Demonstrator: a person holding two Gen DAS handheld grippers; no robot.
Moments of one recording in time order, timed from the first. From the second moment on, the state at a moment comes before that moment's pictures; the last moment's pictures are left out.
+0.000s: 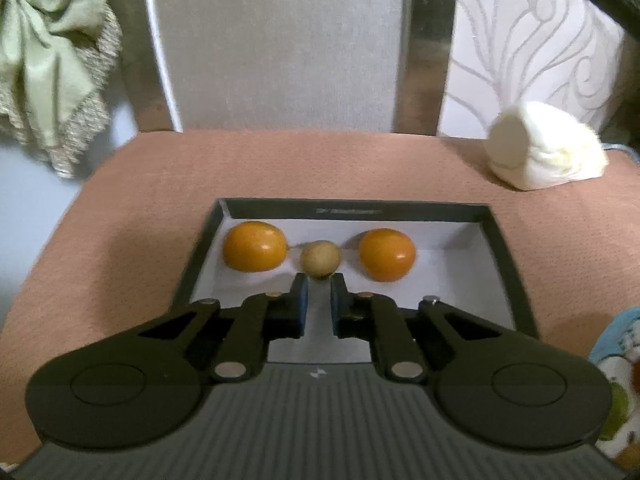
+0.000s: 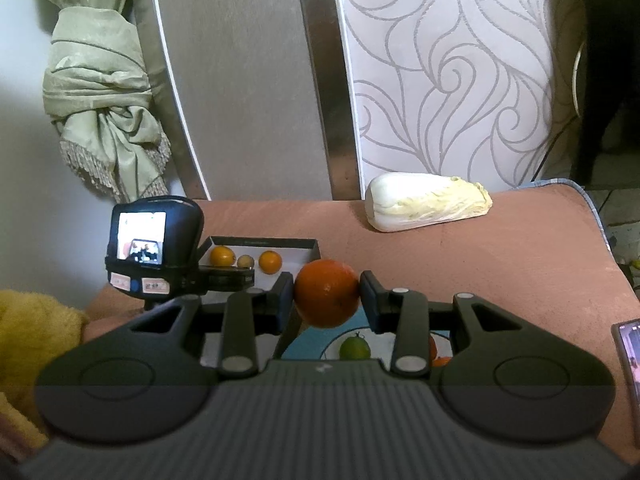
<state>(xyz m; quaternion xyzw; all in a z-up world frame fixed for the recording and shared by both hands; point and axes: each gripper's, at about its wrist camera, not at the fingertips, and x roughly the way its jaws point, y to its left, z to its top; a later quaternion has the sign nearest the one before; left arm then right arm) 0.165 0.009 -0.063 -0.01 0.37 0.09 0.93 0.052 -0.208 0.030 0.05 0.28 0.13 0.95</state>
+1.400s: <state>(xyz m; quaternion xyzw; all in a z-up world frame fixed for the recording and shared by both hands) 0.108 0.025 -0.032 -0.01 0.35 0.03 0.94 0.016 -0.223 0.010 0.06 0.30 0.09 0.95</state>
